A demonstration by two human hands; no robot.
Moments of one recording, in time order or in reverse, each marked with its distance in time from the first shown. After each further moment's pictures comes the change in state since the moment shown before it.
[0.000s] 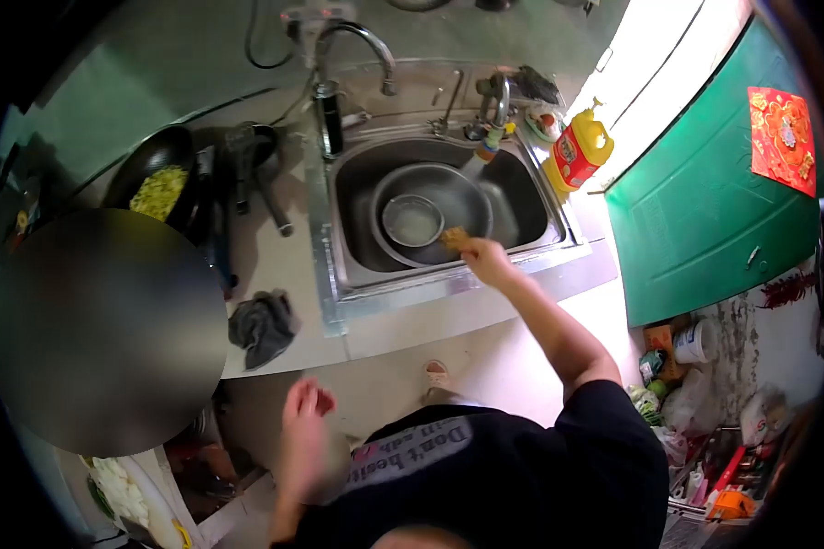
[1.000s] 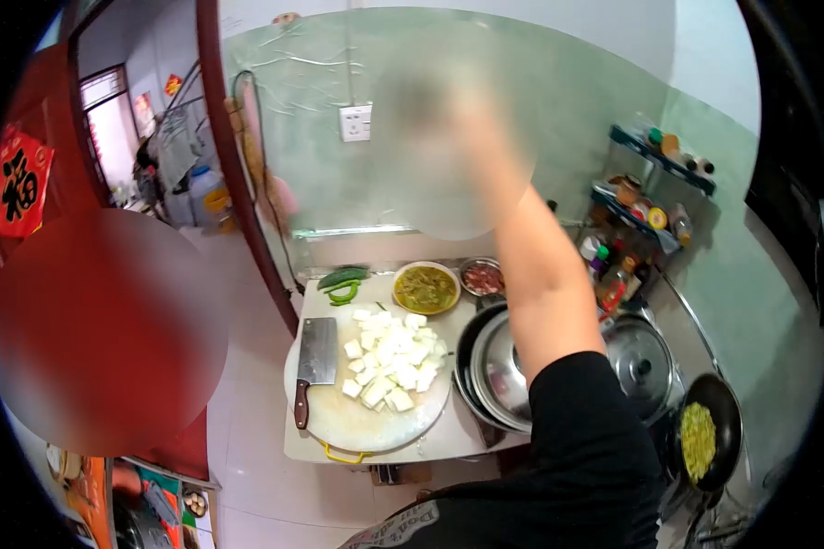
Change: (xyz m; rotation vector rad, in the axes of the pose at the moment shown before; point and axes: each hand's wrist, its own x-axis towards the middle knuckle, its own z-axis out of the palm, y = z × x) left_hand -0.295 -0.239 -0.305 0.085 1.647 -0.541; right_hand -0.226 -1.142 0.546 0.986 -0.411 -1.061
